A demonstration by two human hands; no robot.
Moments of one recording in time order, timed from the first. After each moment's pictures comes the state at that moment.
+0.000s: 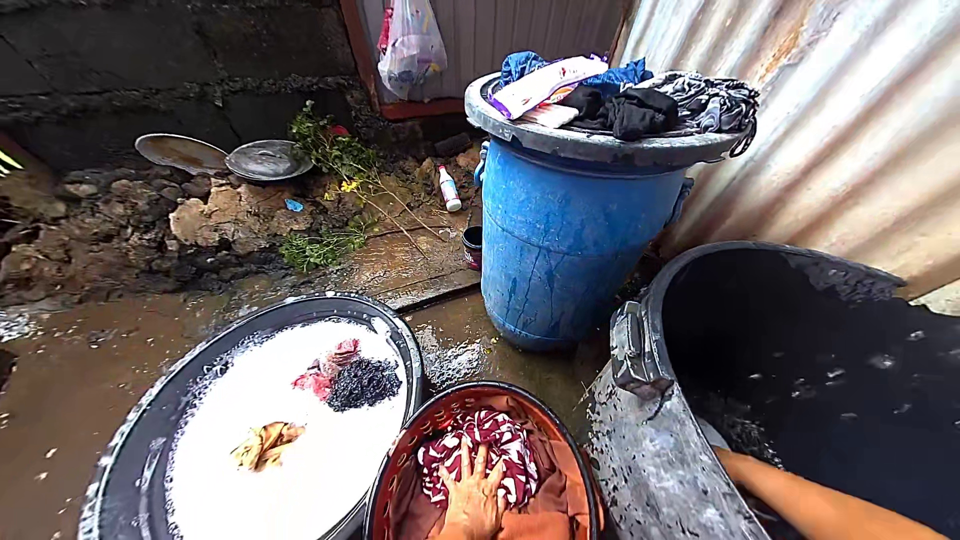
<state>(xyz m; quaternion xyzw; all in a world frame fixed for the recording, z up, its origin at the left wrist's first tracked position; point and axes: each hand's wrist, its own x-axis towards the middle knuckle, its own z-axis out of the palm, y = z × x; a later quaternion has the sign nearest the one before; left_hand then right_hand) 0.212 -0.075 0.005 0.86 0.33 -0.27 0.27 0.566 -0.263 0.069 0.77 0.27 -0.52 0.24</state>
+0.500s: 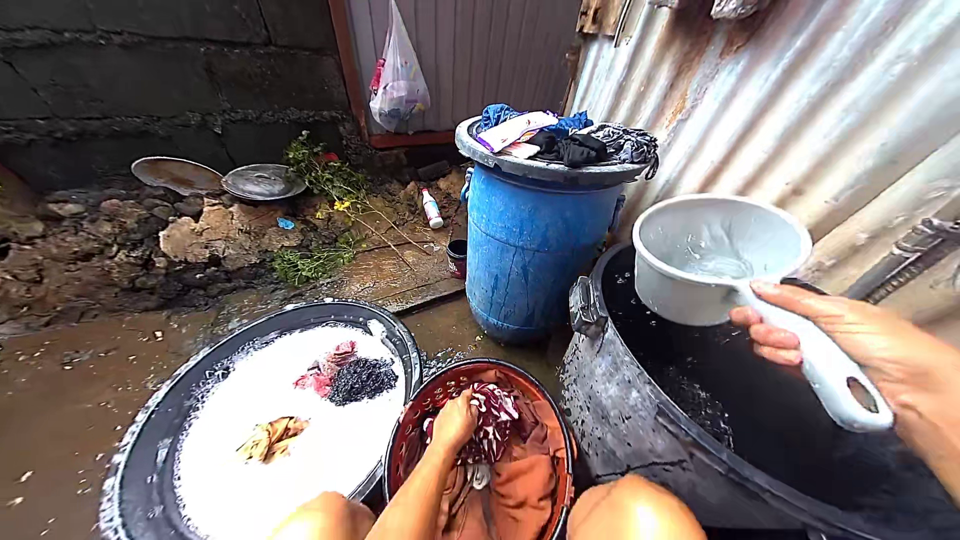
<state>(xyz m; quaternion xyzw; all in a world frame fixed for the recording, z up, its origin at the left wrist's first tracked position) 0.203 -0.029 0.089 0.84 0.39 -0.11 0.36 0.414 -0.283 0.404 0.68 0.06 -0.30 -0.67</state>
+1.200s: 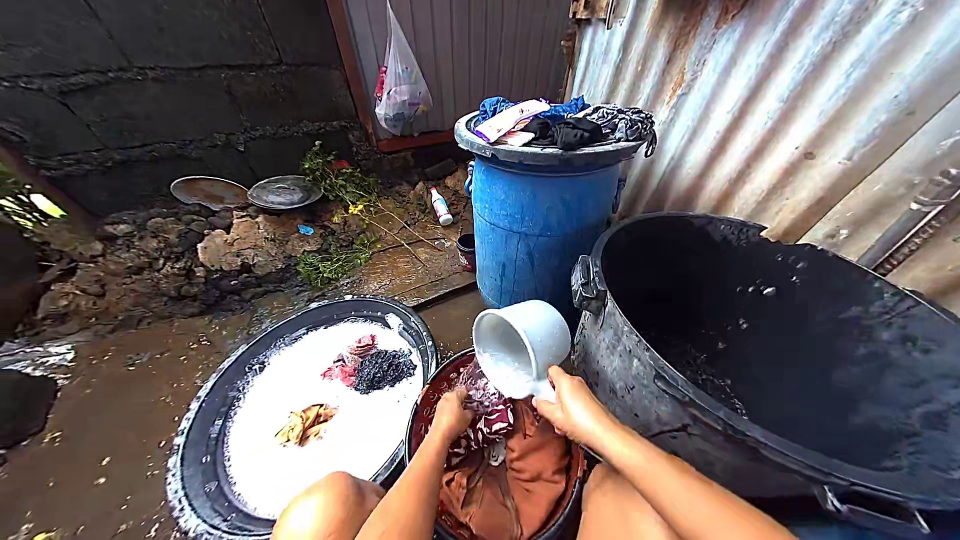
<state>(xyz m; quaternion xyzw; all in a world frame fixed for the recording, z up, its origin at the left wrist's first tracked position) 0.165 -0.021 0.085 0.82 0.40 -0.13 0.38 0.310 -0.200 0.225 0.83 0.39 -0.36 -0.20</state>
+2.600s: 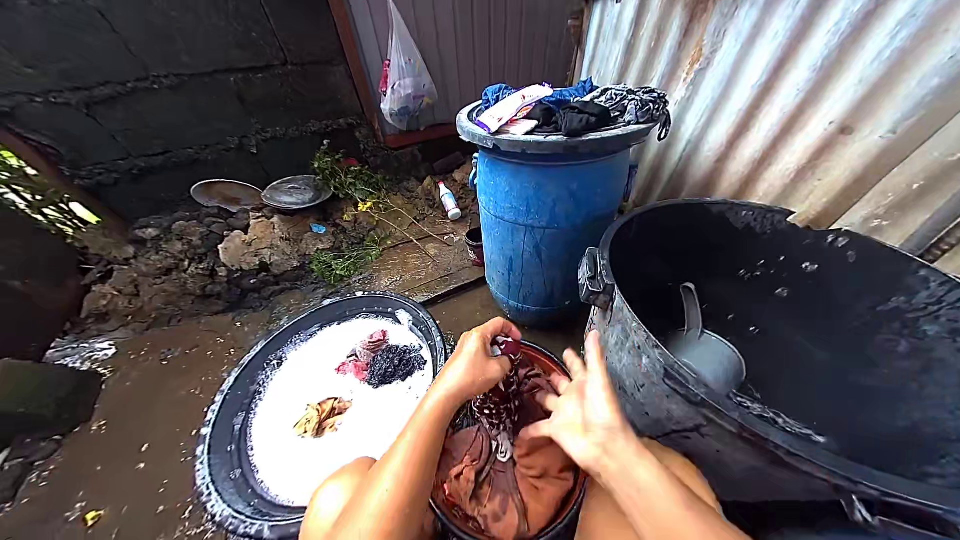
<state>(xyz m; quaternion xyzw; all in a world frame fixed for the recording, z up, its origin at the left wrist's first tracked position) 0.188 -0.043 0.257 0.85 0.19 0.09 0.49 0.263 -0.203 0.269 0.53 -0.04 -0.46 -0.71</state>
